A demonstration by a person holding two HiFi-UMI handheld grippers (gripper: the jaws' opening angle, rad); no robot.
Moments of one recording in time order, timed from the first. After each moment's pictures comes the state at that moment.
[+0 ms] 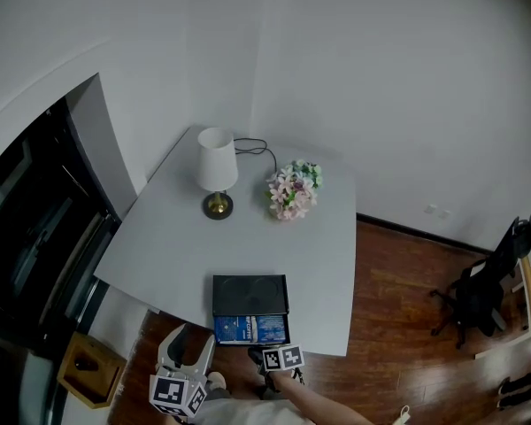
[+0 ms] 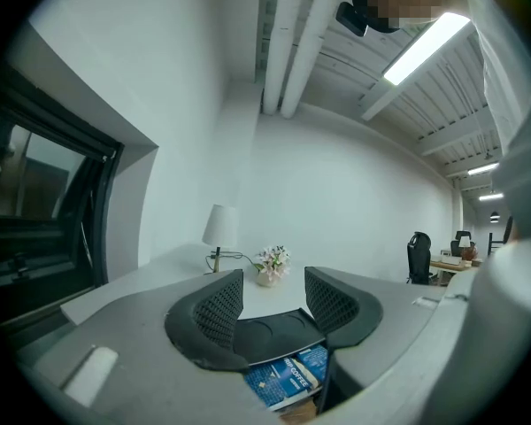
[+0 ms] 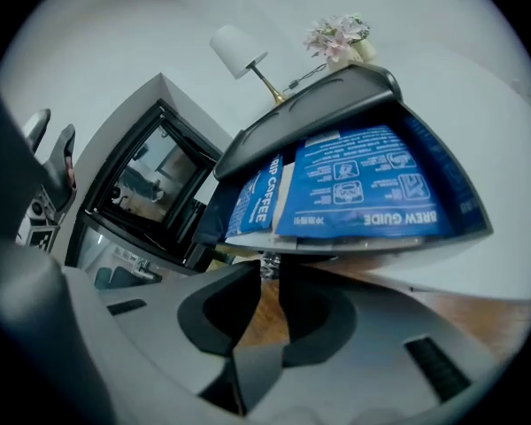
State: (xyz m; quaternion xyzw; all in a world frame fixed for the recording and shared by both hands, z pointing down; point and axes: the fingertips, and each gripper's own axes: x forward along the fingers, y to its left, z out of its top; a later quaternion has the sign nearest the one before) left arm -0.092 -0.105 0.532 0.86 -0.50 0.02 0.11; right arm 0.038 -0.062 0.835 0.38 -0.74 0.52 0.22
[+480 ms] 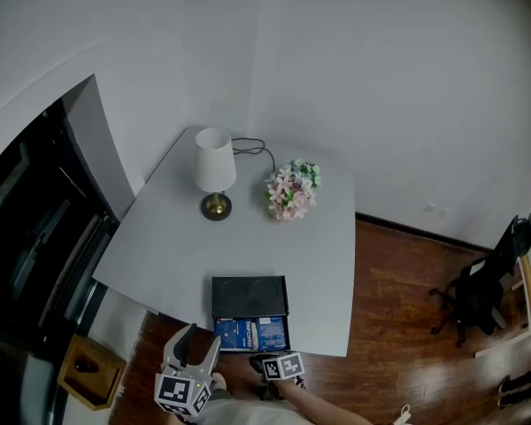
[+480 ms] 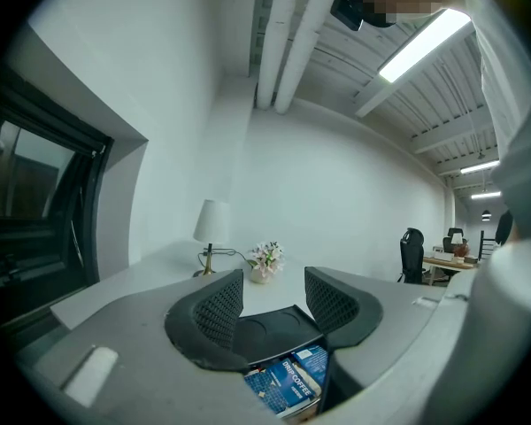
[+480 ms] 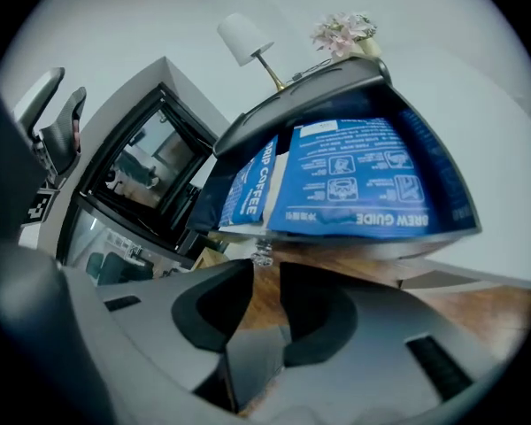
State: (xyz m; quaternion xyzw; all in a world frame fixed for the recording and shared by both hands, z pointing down) left arm -0.075 -0.111 0.541 0.87 -0.48 0.03 0.11; right arm 0.046 -0.035 0.851 0.38 -0.73 0.50 0.26
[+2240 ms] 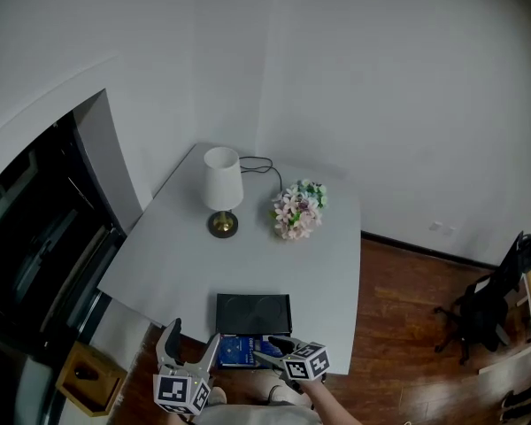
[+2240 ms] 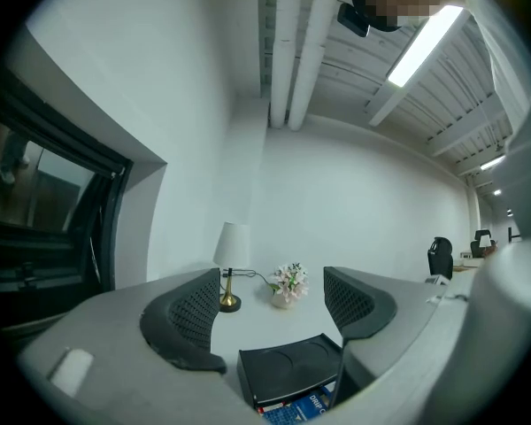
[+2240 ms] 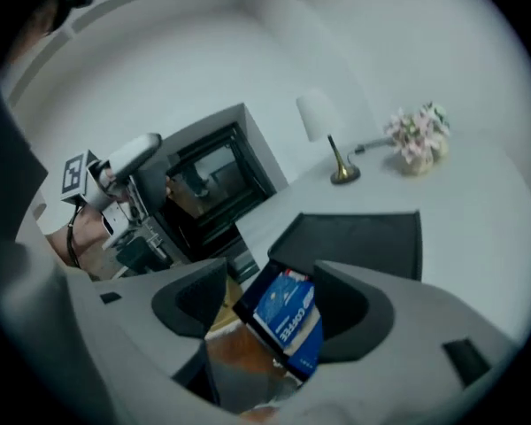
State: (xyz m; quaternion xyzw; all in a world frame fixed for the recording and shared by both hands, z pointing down) left arm -0.095 -0.152 0.510 0.84 -0.54 -0.02 0.07; right arm 0.055 -0.124 0.694 0.32 -0.87 0.33 0.17
